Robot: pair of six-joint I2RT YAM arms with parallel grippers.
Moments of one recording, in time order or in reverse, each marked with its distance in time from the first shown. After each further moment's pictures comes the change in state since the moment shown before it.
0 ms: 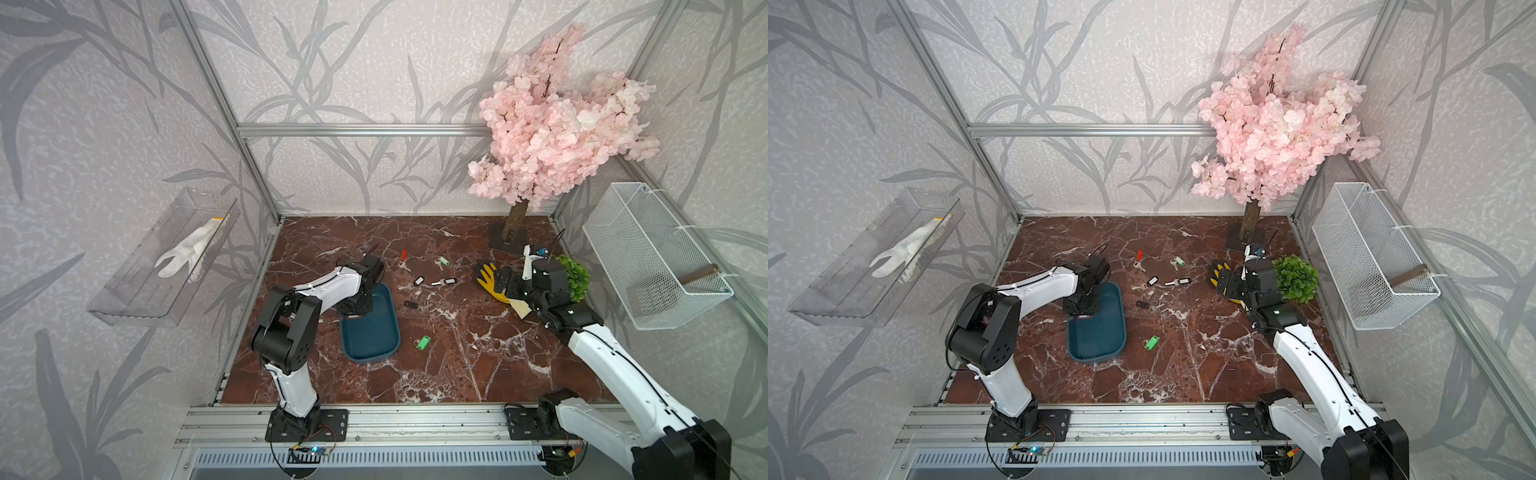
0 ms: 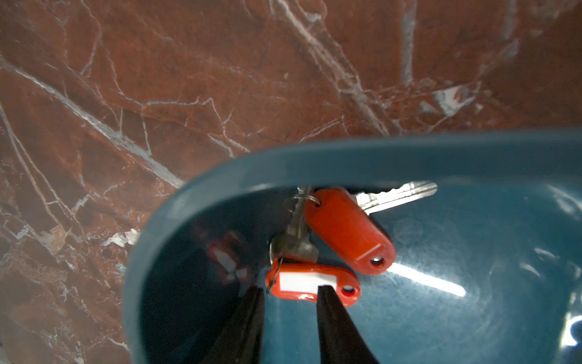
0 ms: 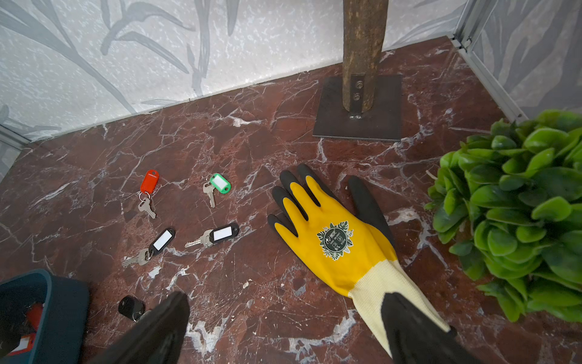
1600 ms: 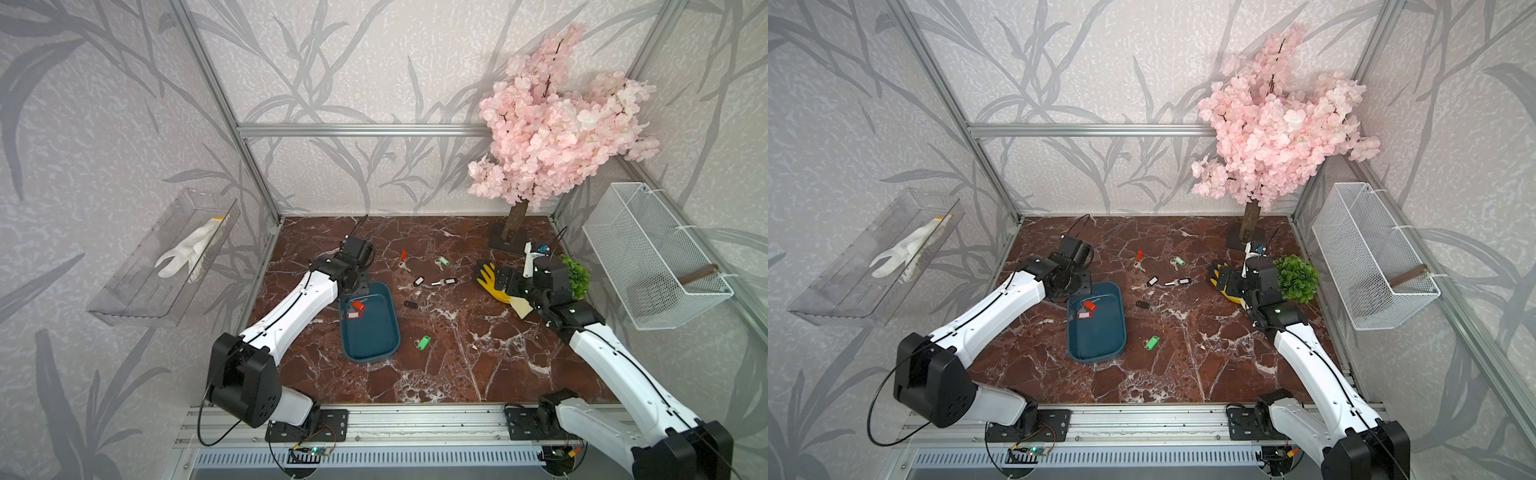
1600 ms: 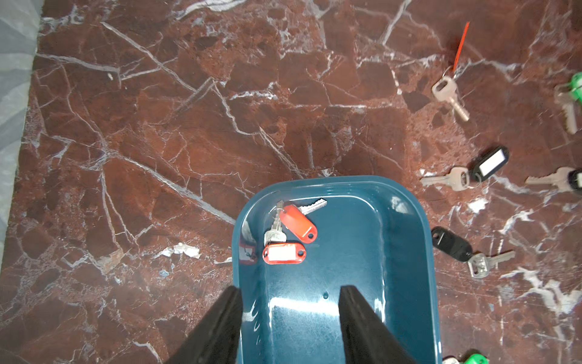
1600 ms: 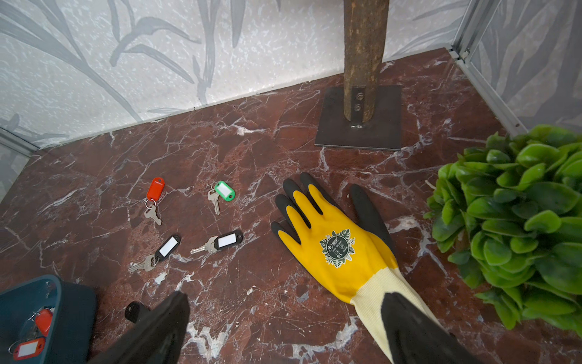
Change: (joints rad) left arm -0.001 -0.297 0.079 -0.034 0.031 0.059; right arm 0.002 0.000 0.026 -0.001 0.000 0.001
